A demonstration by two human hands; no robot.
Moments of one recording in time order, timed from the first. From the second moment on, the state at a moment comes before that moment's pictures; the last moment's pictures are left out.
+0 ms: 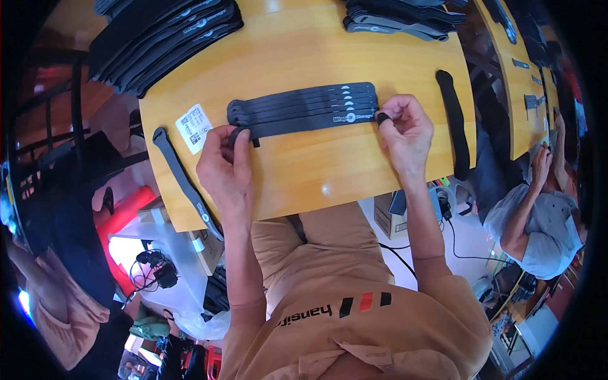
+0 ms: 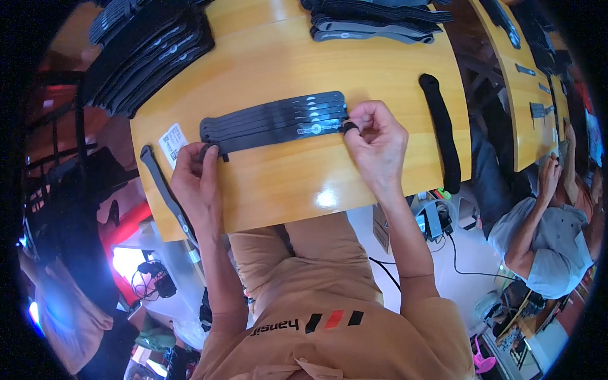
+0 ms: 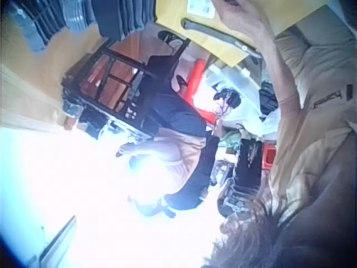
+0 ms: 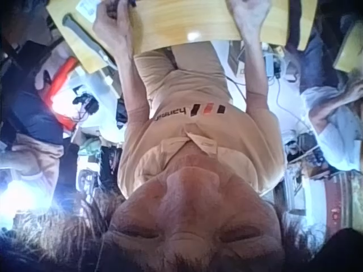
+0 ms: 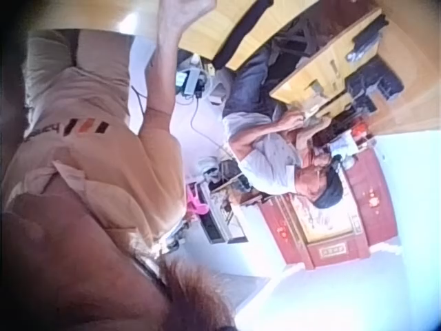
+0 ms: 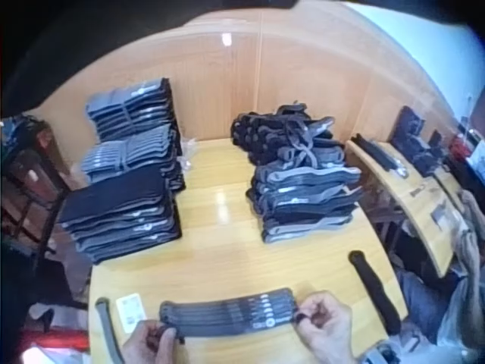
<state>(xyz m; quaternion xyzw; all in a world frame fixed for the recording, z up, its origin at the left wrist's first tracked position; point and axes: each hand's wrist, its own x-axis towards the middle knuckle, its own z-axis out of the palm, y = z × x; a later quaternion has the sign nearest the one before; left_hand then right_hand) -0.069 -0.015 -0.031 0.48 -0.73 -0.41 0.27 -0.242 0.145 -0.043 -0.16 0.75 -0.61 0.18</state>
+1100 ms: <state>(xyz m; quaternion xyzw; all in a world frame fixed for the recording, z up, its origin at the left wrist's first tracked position) -0.072 -0.016 -0.028 0.49 -0.74 -0.38 0.26 -0.240 0.140 -0.041 -0.23 0.81 -0.52 0.10</state>
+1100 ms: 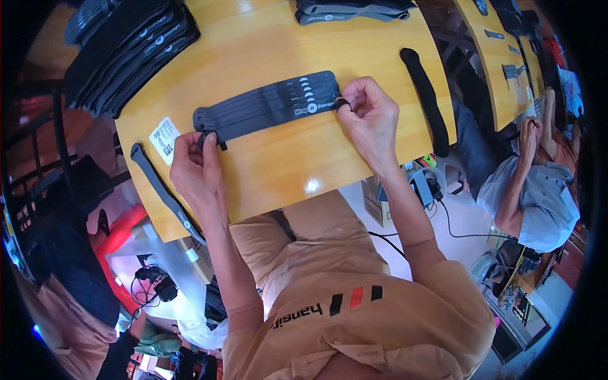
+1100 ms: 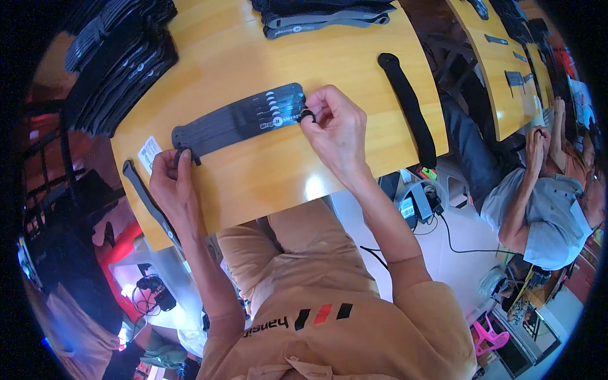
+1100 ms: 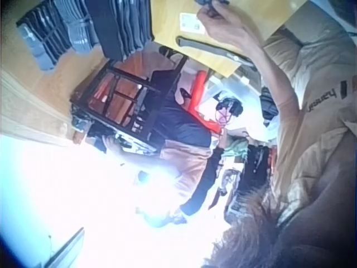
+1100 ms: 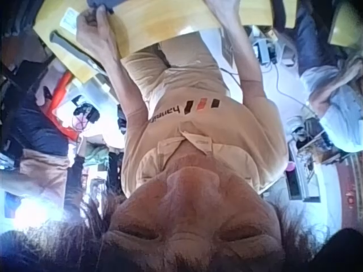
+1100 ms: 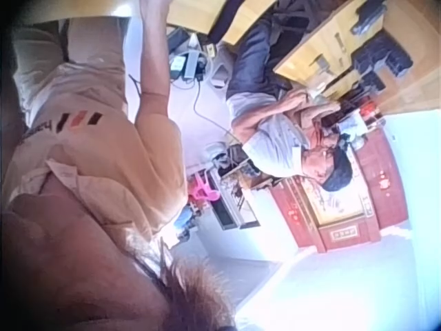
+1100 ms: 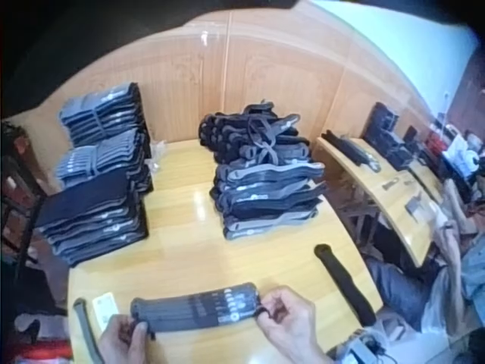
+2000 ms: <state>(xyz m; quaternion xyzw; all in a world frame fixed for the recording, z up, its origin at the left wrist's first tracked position) -0.089 0.031 -0.024 0.20 -0.96 -0.13 0.17 -0.226 0.156 -0.025 -0.53 0.78 -0.34 0.00</state>
